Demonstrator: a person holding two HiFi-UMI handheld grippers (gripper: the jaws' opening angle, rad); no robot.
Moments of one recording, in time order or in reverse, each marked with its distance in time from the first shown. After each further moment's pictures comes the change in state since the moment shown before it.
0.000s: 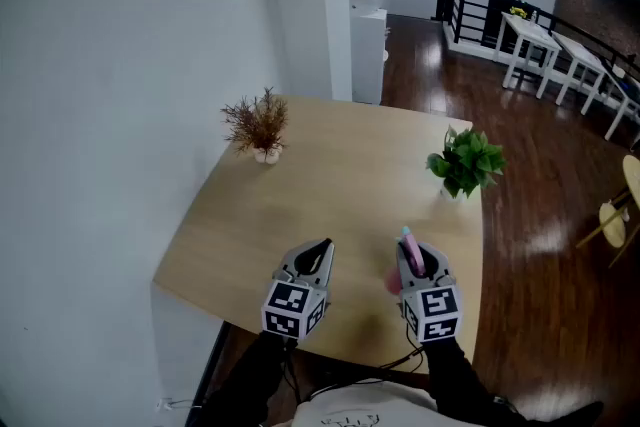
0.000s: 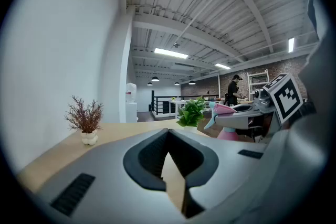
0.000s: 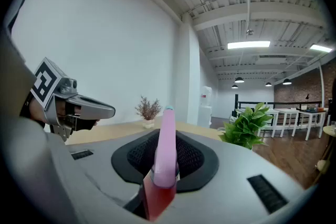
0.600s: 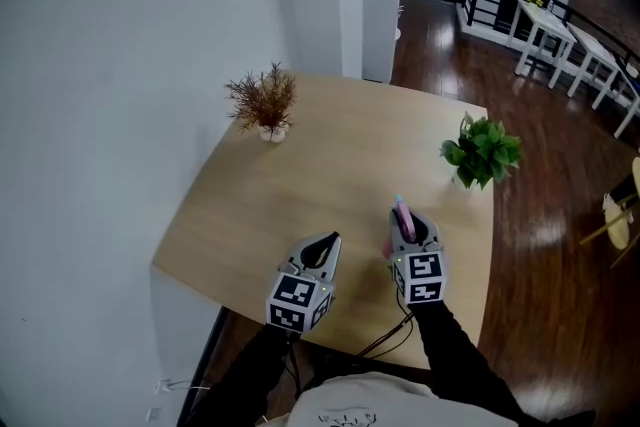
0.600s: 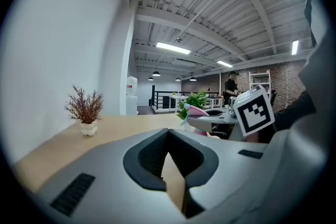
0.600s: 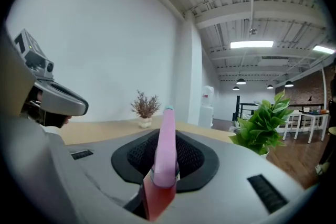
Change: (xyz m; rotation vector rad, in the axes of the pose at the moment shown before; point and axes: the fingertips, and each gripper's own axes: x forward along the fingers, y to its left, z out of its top) left arm 0.018 0.010 -0.027 -0.036 0.056 -0.003; right arm 0.095 -0.009 -0.025 -0.027 -0.023 -0.003
